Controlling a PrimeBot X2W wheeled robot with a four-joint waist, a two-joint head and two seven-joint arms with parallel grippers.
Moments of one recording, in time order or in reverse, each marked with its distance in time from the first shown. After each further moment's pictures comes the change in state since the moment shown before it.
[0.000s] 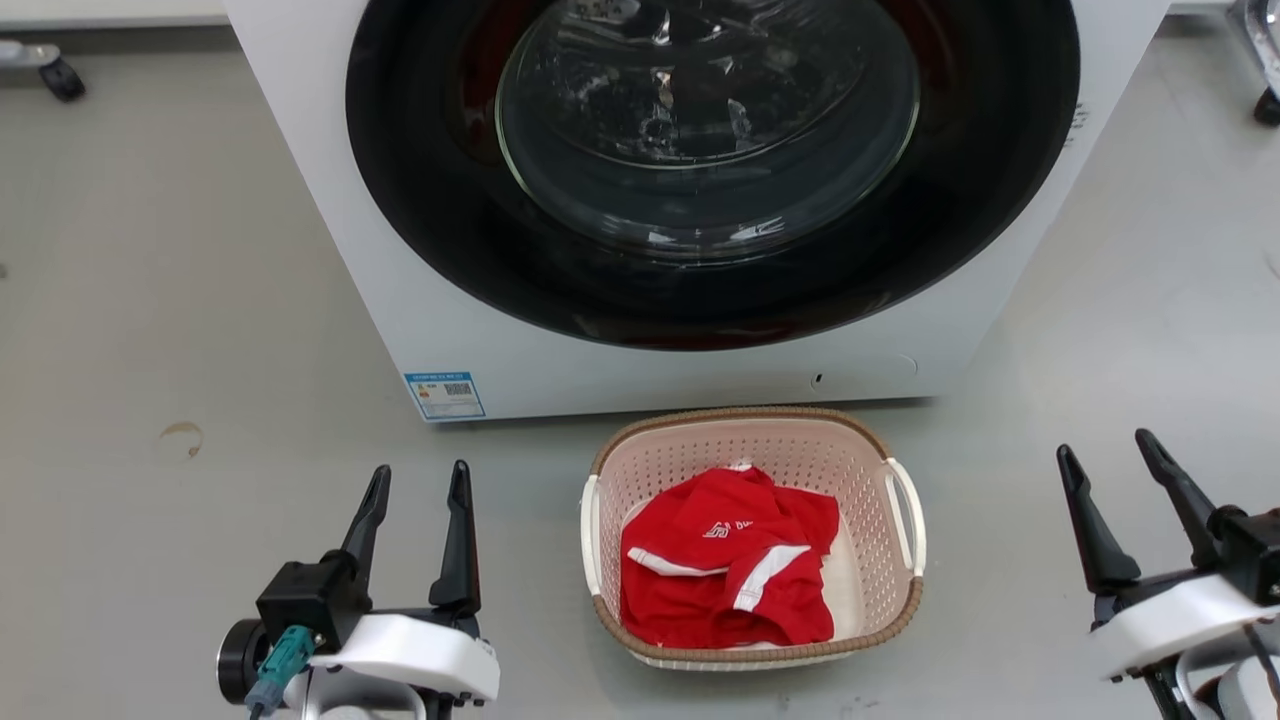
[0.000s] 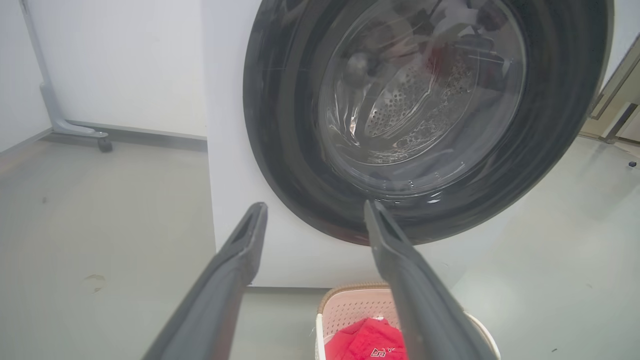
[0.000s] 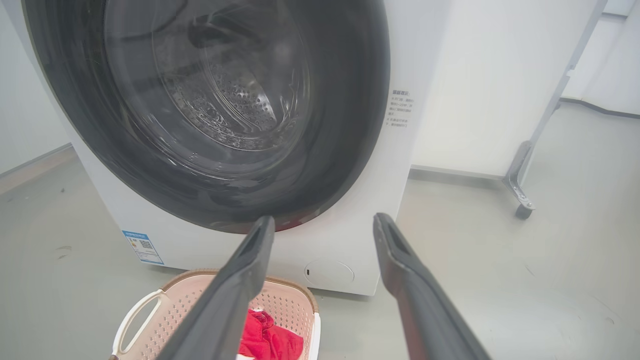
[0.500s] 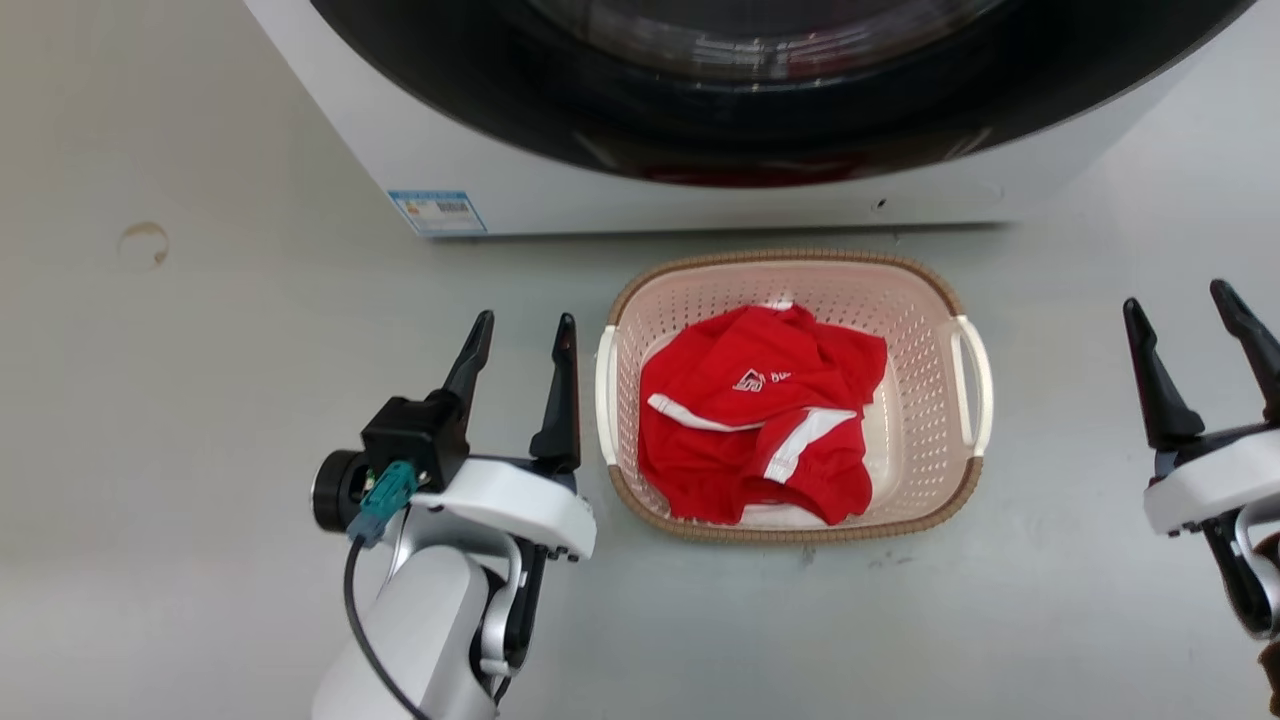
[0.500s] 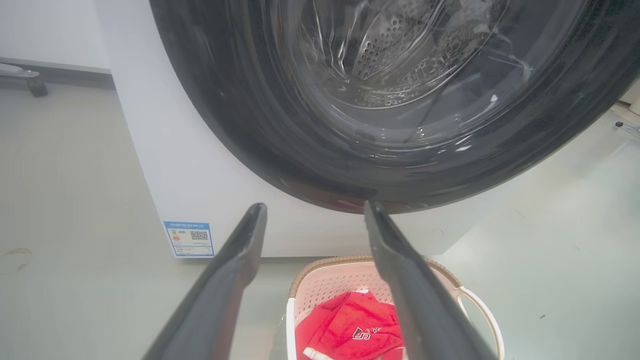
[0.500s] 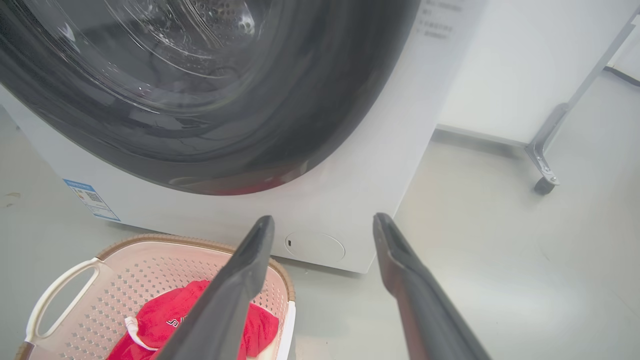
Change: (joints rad) left arm -0.287 -0.003 -0.215 0.100 -0.125 0.096 -0.003; right arm -0.225 -0.079 0.009 0.105 -0.007 0.000 0.000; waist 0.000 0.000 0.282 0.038
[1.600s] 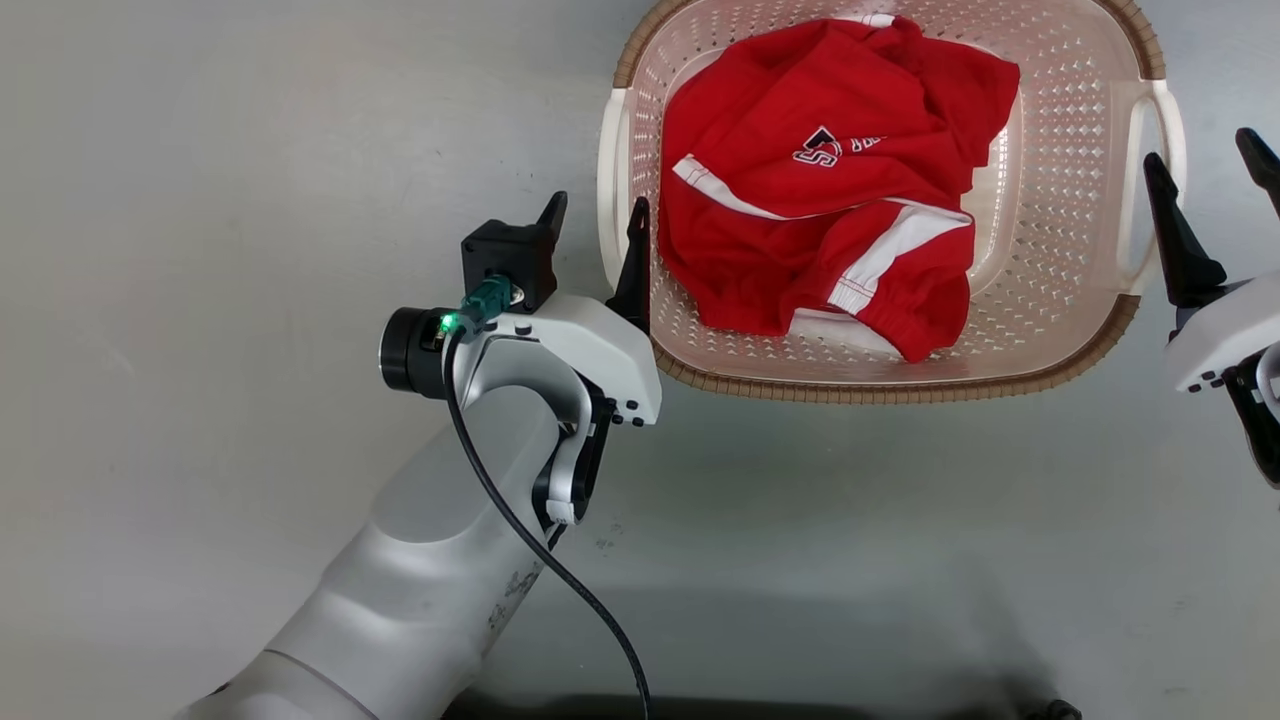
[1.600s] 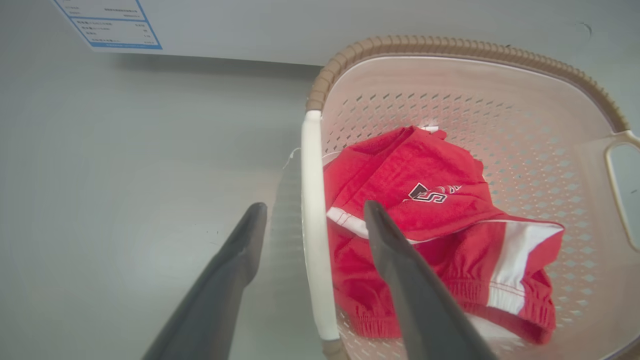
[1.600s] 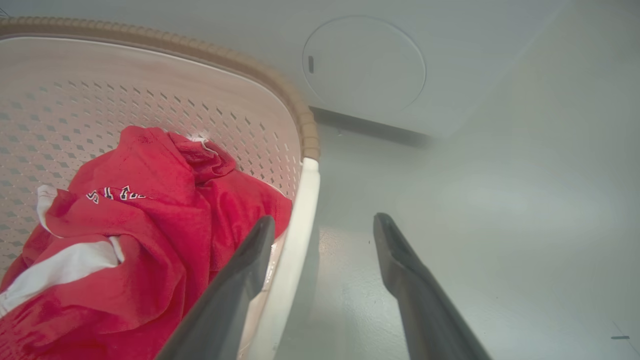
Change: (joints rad) left arm -0.472 -0.009 -0.408 0.388 -0.384 0.126 0.000; right arm -0.378 -0.067 0.184 0.286 0.053 0.001 0.000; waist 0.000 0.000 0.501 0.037
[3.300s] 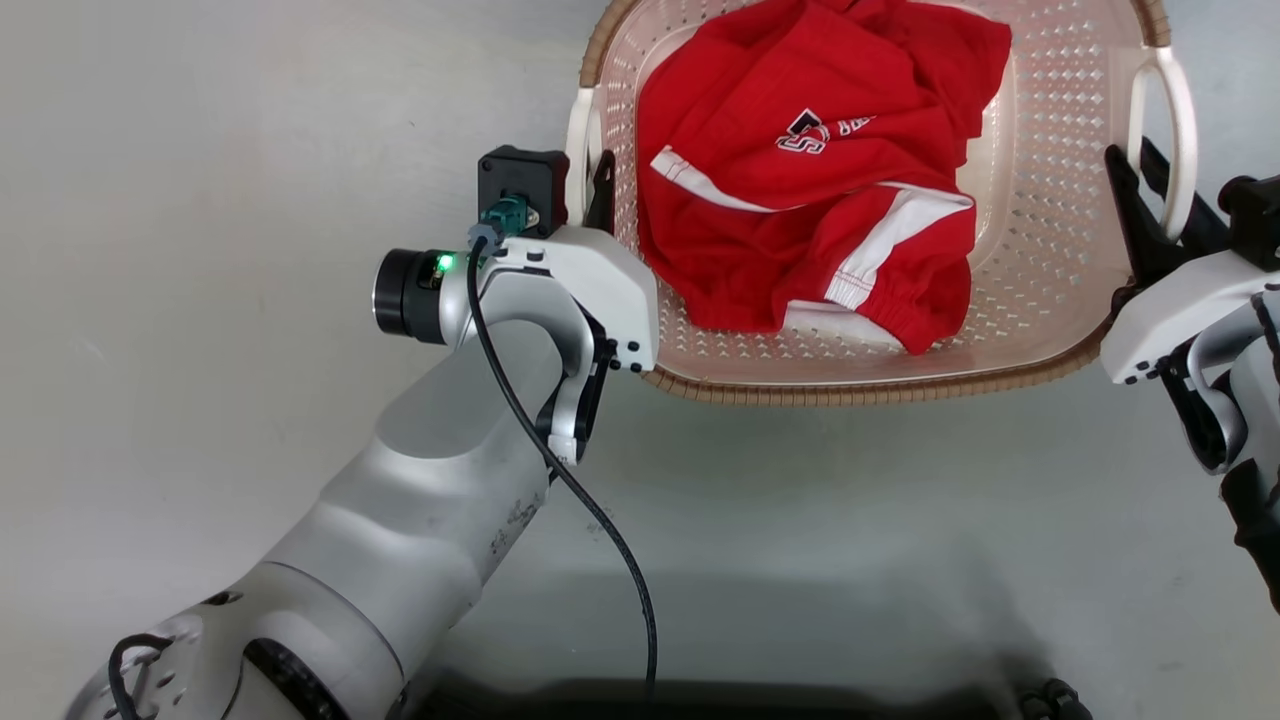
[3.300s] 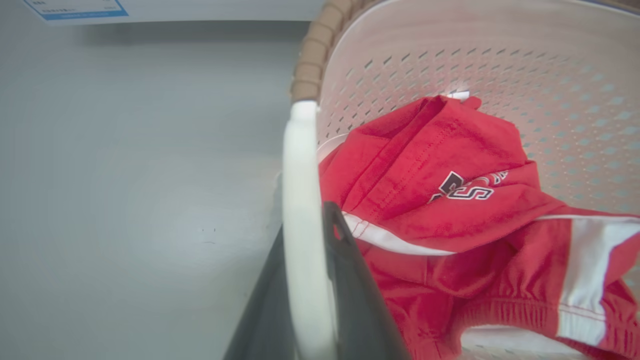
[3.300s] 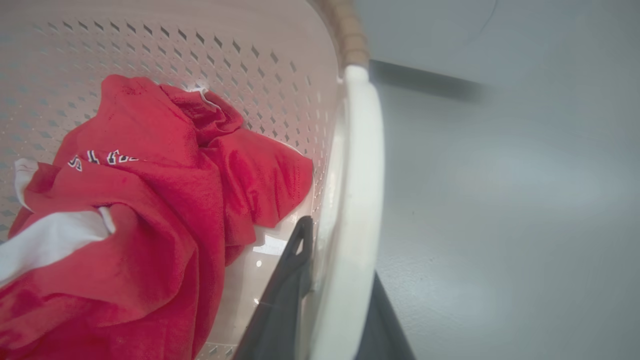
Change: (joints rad) left arm -0.214 -0.006 -0.256 0.189 -0.246 0.003 0.004; right arm -0.091 0.044 0.147 0.103 0.076 -0.002 -0.009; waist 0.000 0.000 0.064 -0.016
